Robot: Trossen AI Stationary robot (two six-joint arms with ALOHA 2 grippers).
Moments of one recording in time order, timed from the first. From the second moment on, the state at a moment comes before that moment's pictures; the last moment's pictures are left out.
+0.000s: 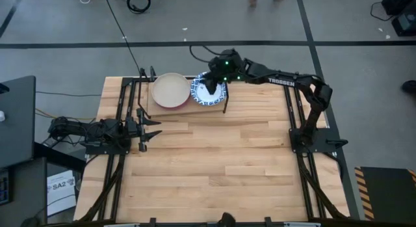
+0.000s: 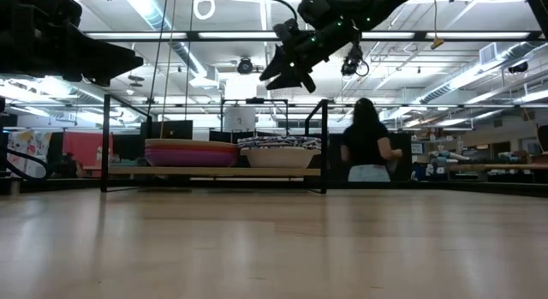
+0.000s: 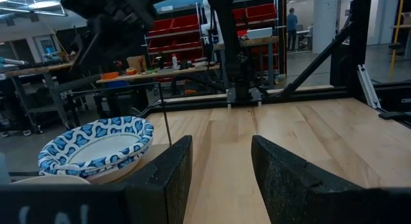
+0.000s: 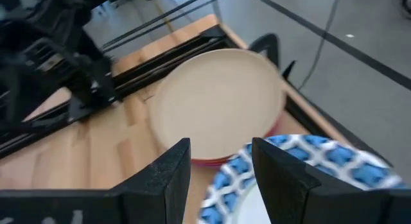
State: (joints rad) left arm -0.16 0.02 0.01 0.08 -0.34 0.14; right arm -0.49 1.77 1.49 -0.21 -0.24 0.19
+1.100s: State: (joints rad) left arm -0.16 0.02 0.01 0.08 -0.34 0.10; right arm -0.23 1.77 1.49 -0.16 -0.24 0.16
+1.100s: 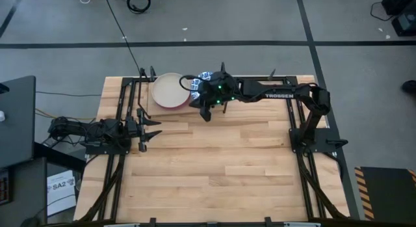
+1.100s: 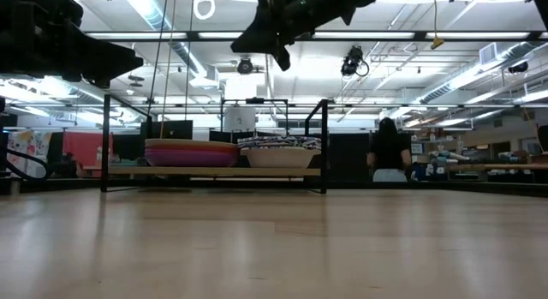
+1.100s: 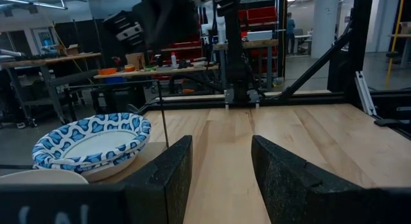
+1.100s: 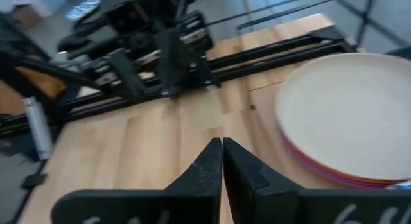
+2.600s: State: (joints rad) left arm -0.16 0.02 0.01 0.08 -0.34 0.09; right arm -0.22 0.91 1.49 -0.69 -0.33 0.16
